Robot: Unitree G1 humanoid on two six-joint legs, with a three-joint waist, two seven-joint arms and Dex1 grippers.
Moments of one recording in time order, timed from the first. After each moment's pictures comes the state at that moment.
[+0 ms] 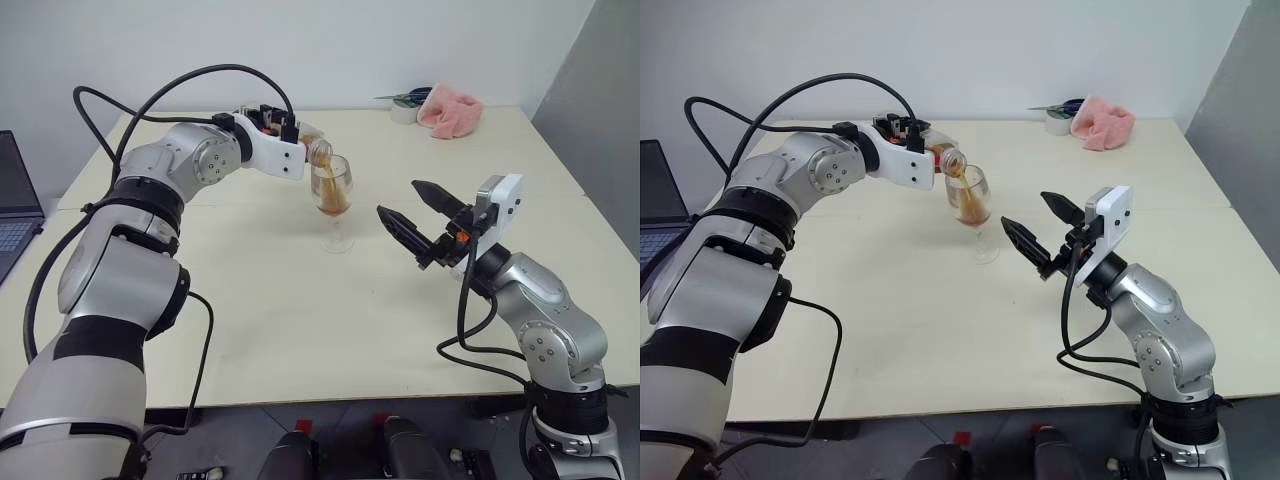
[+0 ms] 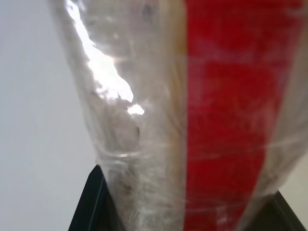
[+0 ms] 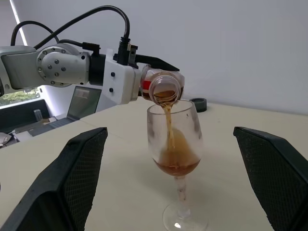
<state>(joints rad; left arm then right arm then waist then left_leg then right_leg) -1.43 0.61 -0.54 1.23 0.79 -0.64 -0.21 -0.36 -0.35 -0.05 -0.47 0.61 0.53 0.46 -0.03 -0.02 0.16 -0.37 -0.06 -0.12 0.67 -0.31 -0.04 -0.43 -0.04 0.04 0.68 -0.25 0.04</state>
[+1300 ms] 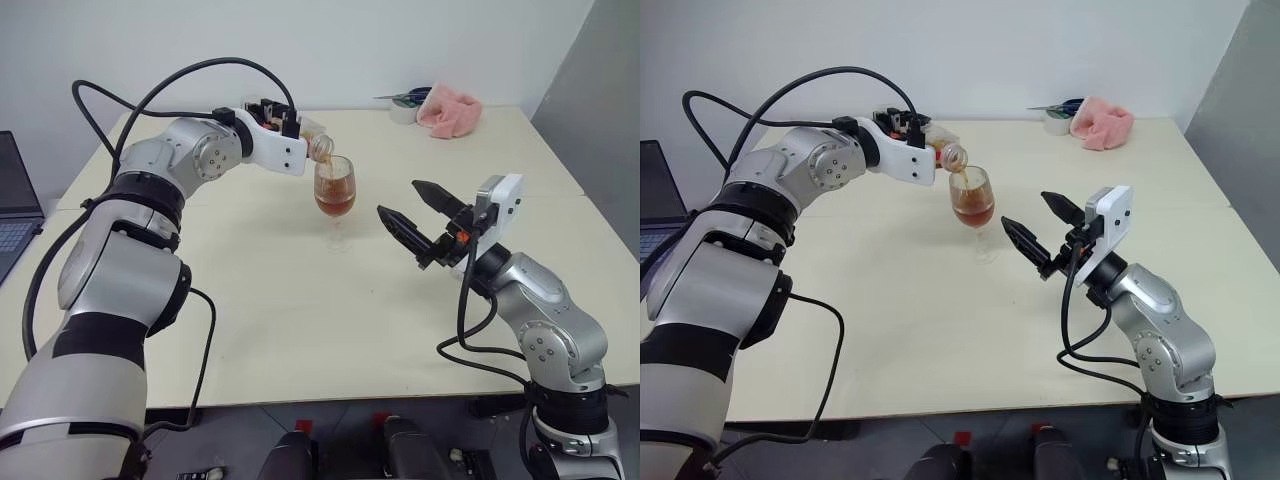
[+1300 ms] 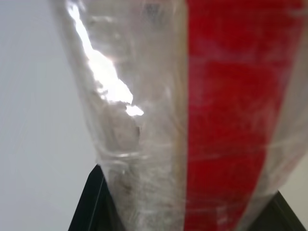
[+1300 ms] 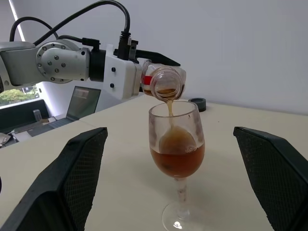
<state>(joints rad) -1.45 0.60 -0.55 1.25 0.79 -0.64 -0.21 -0.36 -0.35 -0.05 -0.47 0.61 0.53 0.46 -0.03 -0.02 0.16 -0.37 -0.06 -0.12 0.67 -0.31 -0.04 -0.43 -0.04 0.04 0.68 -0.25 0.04</state>
